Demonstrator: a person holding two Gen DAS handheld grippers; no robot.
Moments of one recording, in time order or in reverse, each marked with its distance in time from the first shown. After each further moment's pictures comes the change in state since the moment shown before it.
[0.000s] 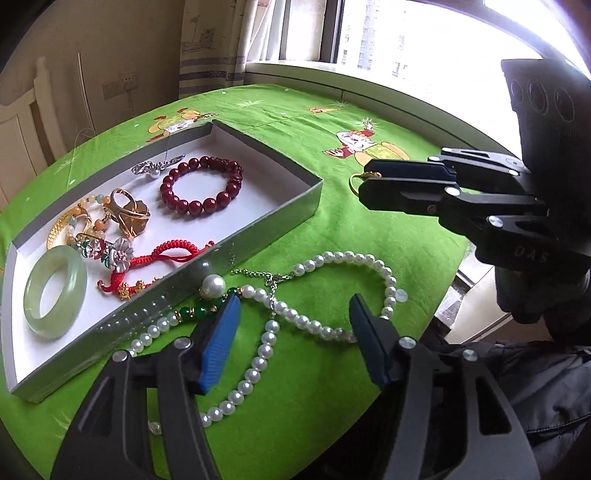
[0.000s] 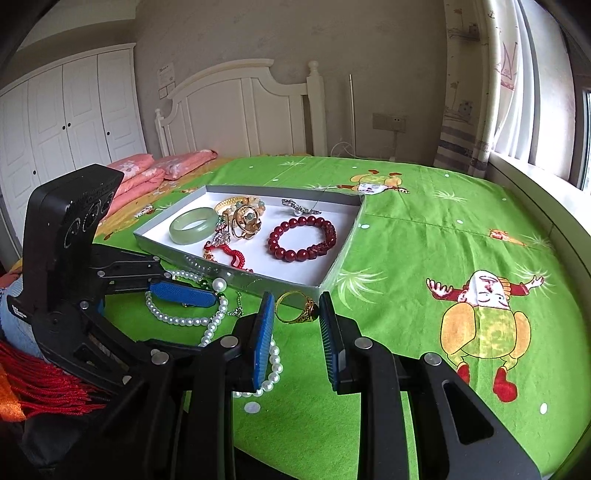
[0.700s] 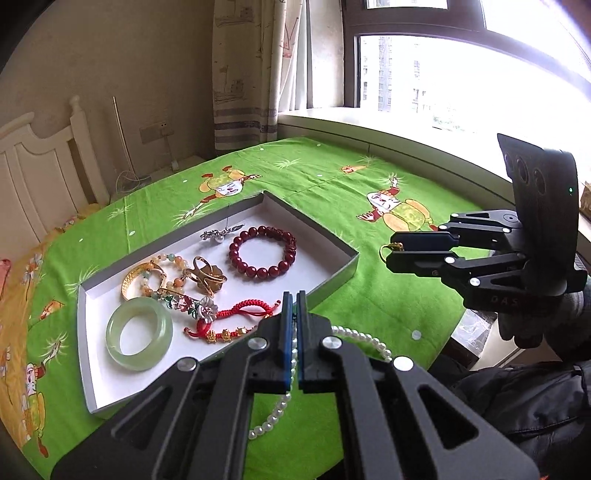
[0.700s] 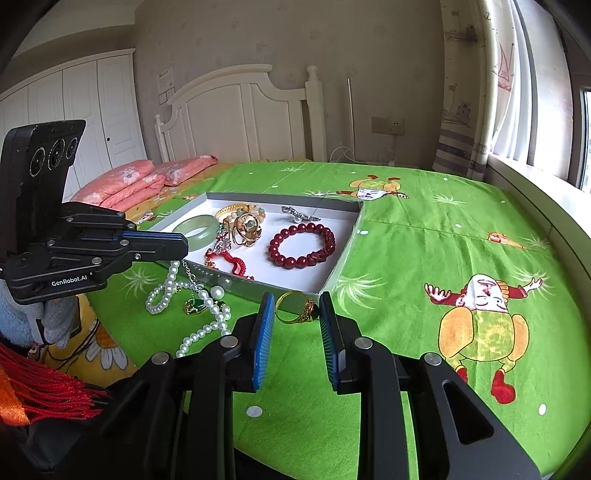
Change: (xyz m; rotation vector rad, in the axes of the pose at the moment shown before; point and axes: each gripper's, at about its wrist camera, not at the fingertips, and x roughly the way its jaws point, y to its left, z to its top) left arm -0.068 0.017 0.019 -0.019 -0.172 0.116; right arm -0.004 -0.002 0.003 0.011 -0.019 0.001
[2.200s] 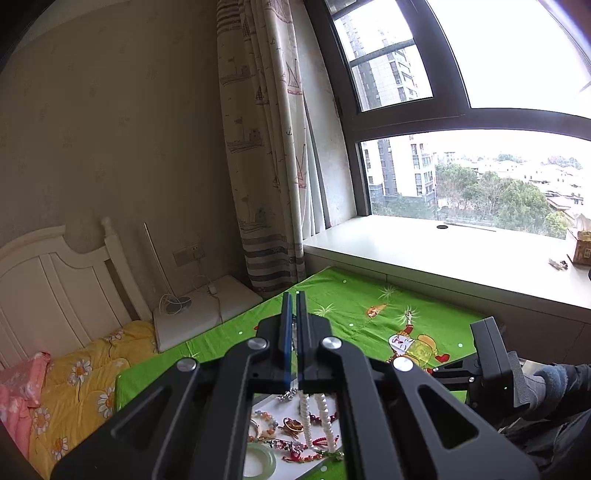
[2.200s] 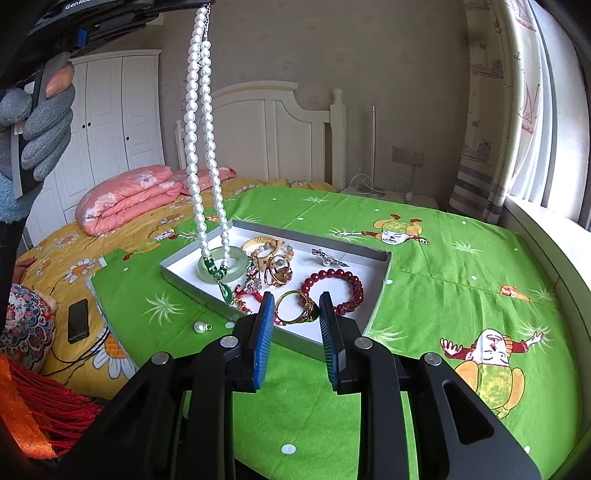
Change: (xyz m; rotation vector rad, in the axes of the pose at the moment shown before) left arm -0.151 0.012 0.149 0.140 -0.354 0.110; right arm -0.009 0.029 0.036 -0.093 -0.068 0.034
